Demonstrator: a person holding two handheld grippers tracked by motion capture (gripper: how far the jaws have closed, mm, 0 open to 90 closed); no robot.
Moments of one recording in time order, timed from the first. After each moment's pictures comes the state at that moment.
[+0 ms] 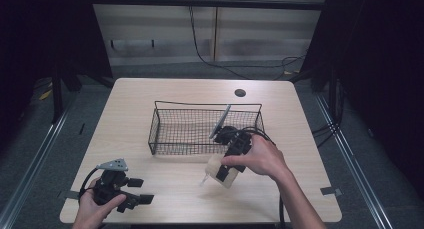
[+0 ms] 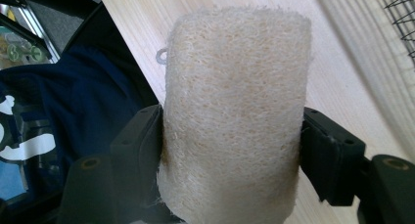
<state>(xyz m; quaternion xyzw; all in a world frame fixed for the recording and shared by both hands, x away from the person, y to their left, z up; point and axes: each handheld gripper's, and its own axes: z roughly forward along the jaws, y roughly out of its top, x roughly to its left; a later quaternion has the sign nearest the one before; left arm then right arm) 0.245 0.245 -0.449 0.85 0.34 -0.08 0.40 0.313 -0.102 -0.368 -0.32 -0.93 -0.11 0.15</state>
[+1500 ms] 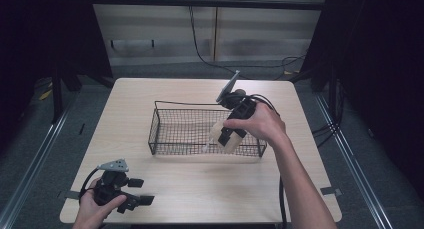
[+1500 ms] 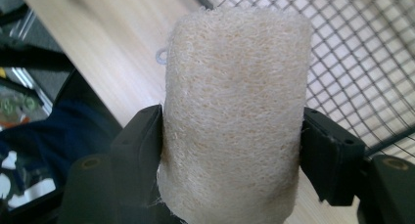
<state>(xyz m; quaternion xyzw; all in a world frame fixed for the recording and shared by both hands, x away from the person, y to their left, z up) 0.244 0.244 -0.450 0.85 0.34 -0.08 0.40 0.379 -0.122 -0.328 -0.40 -0.90 -0.12 0.12</state>
